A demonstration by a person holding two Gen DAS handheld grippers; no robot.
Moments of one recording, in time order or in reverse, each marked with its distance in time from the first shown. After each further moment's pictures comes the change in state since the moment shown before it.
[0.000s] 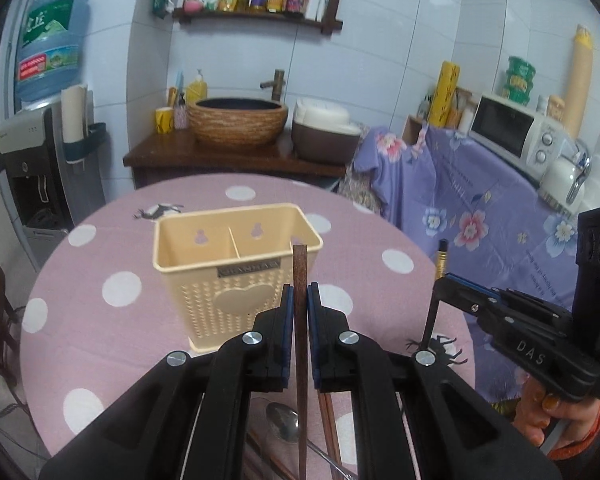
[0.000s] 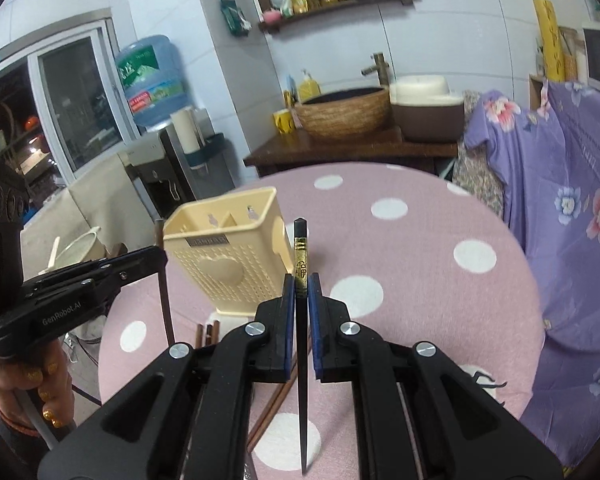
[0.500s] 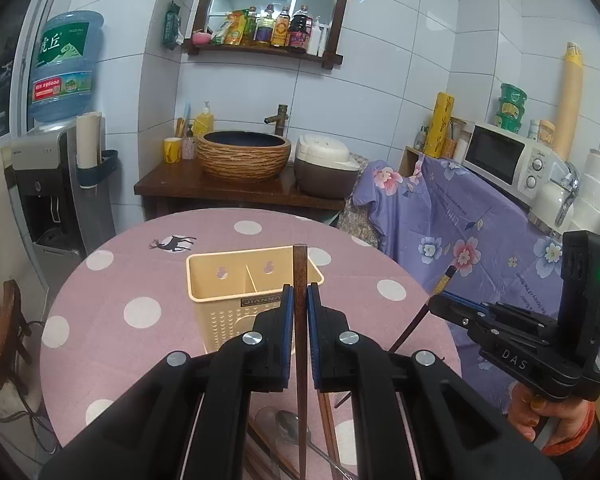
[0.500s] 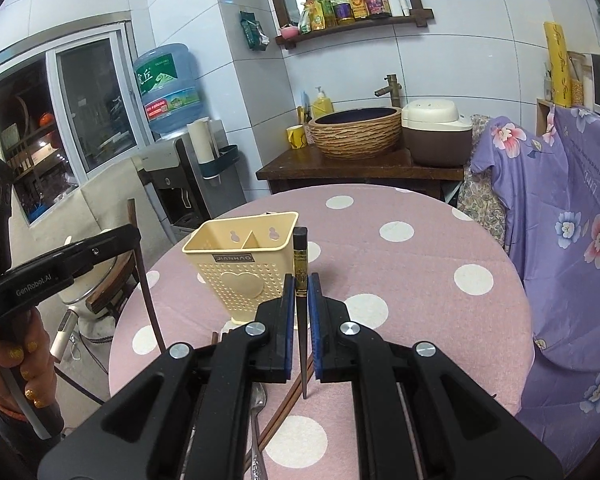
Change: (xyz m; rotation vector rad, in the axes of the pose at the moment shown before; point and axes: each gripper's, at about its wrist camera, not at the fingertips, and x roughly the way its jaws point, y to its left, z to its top) left arm -0.042 0.006 0.008 -0.002 -0.098 -0.001; right arm -0.021 0.015 0.011 -0.046 -0.022 0.018
